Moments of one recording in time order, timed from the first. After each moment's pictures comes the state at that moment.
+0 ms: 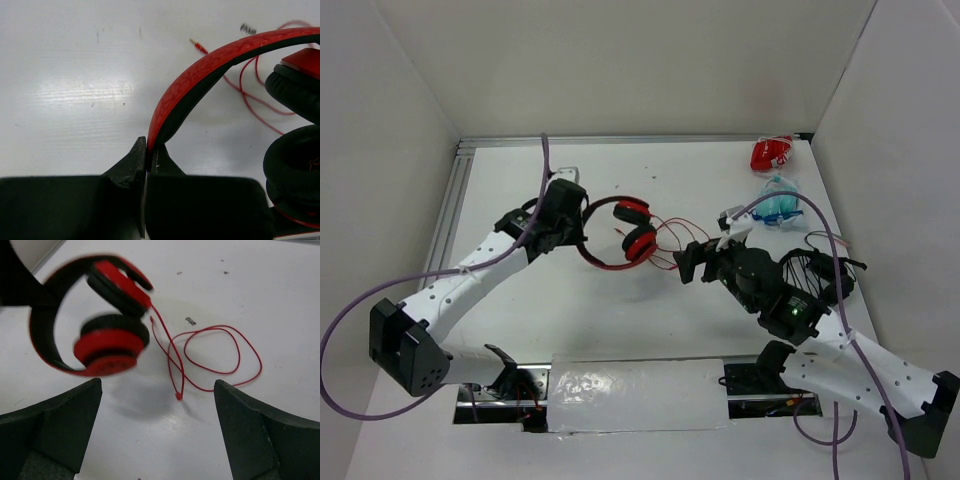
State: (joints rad) left arm -0.59 1.32 1.15 -0.68 -0.31 -0.52; right arm 0.86 0.70 0.71 -0.22 0.34 0.26
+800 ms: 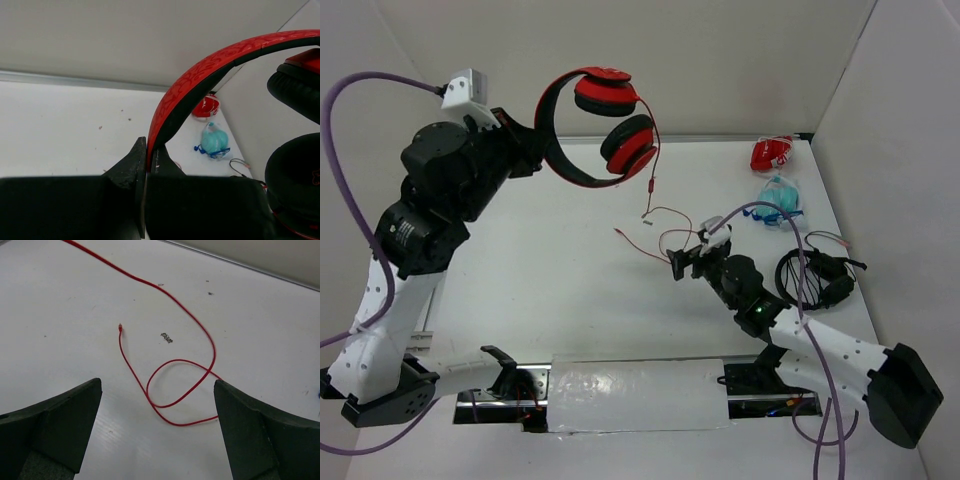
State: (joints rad) left arm -0.53 1.17 1.80 -0.70 -0.25 -0.48; right arm 0.74 0.84 0.32 0.44 0.27 0.02
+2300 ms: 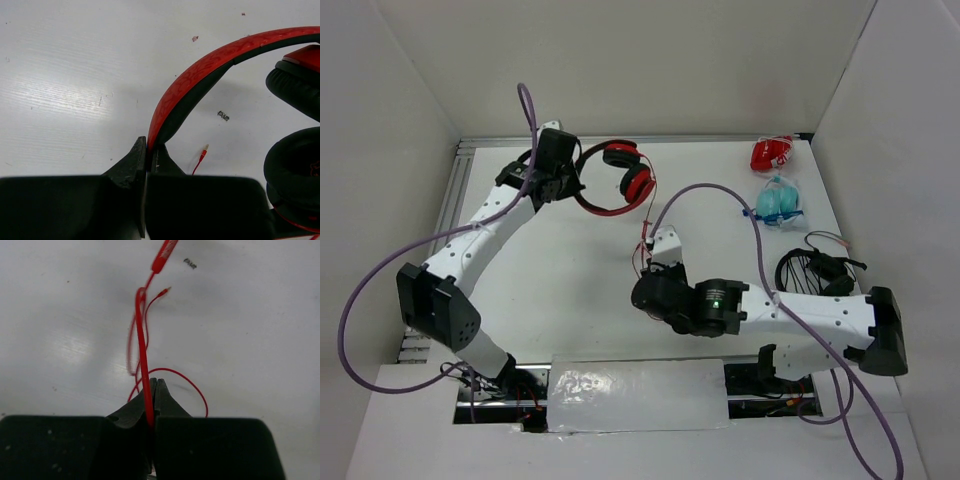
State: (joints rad) left arm -0.41 1.57 1.57 -0.73 -0.31 -0.62; right arm 1.32 1.20 1.00 -0.63 0.86 0.66
